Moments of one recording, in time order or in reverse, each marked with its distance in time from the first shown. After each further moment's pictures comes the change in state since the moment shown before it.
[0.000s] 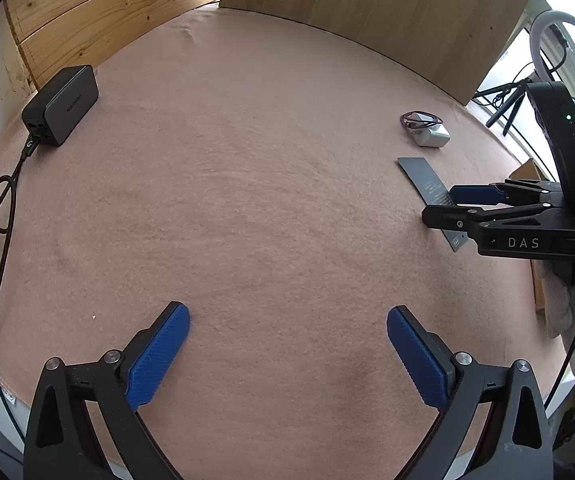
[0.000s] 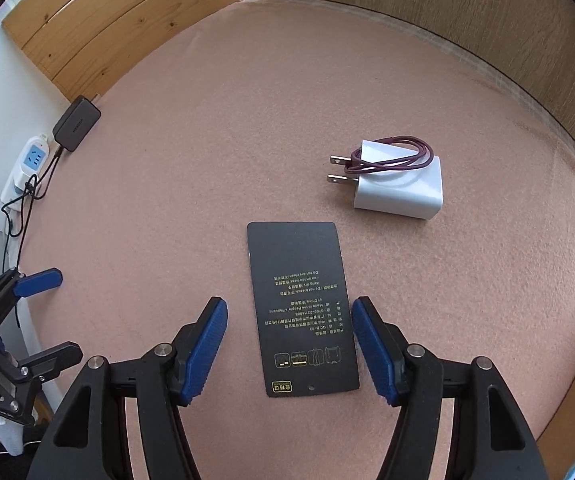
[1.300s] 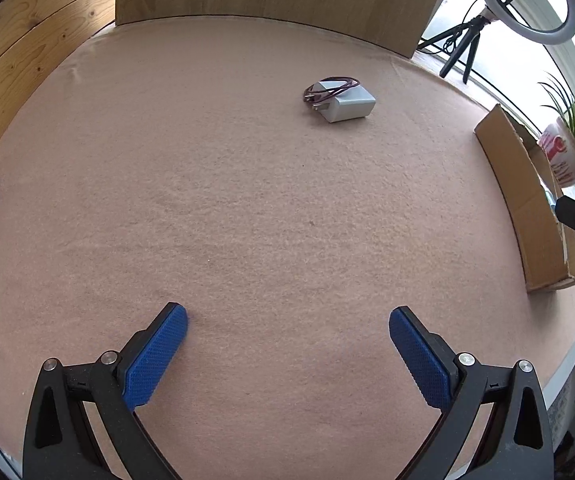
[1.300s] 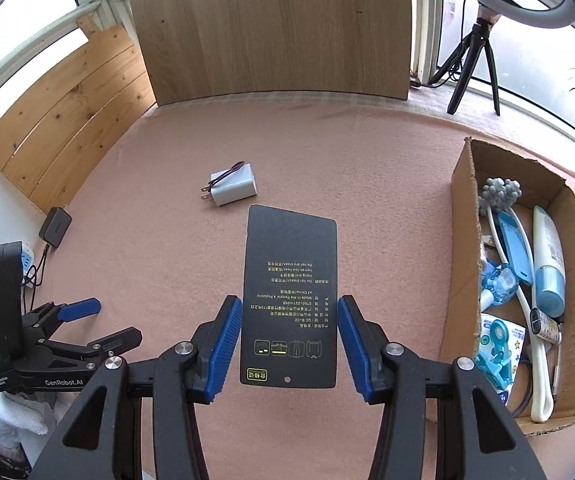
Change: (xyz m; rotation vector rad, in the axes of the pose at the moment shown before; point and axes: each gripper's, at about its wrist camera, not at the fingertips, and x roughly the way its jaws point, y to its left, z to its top) left arm 0.035 -0.086 0.027 0.220 0.071 -0.051; right arm -0.122 -0.051 -0.124 0.433 -0.314 -0.155
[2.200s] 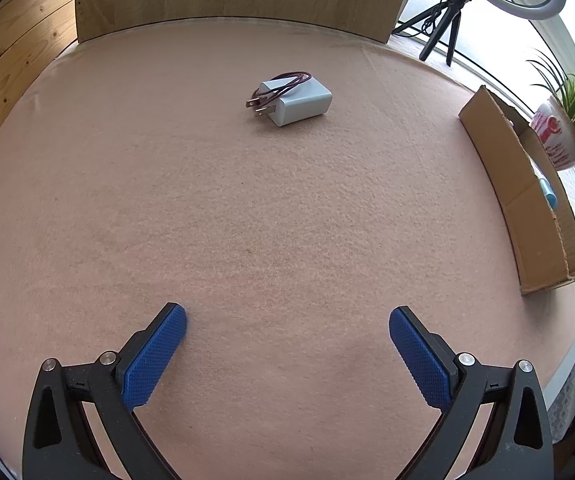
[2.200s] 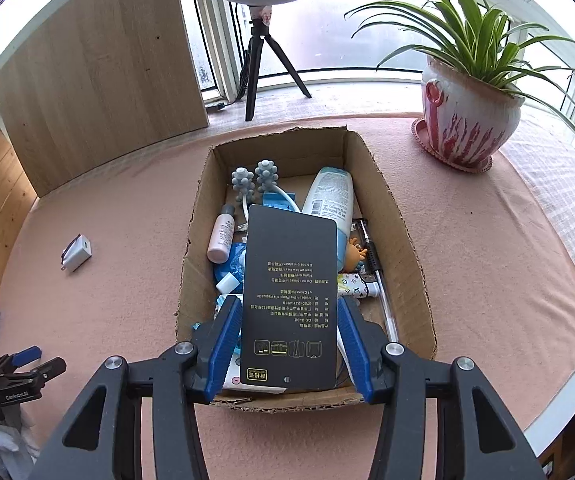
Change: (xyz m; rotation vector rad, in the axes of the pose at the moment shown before) left arm 0.009 -0.035 0.019 0.057 0.025 -0.001; right arm -0.062 -0.143 -0.036 0.326 -0.100 -0.271
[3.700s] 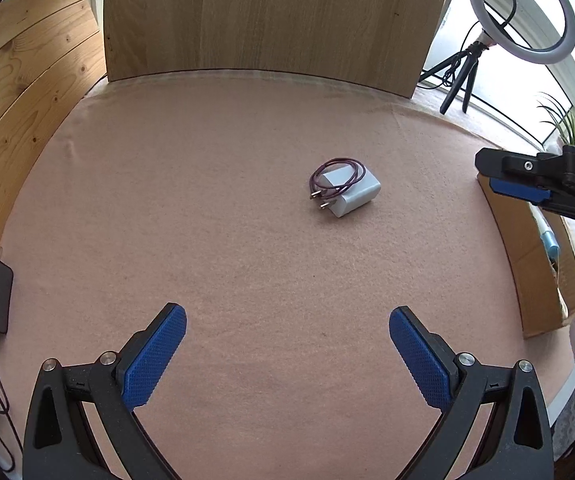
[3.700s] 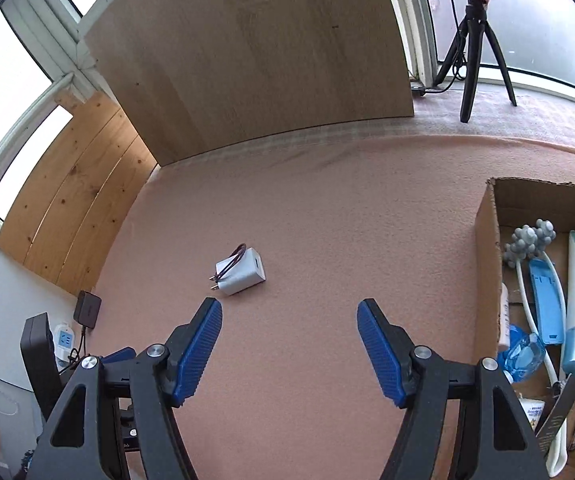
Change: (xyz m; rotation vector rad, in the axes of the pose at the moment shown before) left arm -0.031 0.044 0.055 -0.009 -0.119 0.026; right arm 0.057 0.174 0.066 -0.166 0.139 0.452
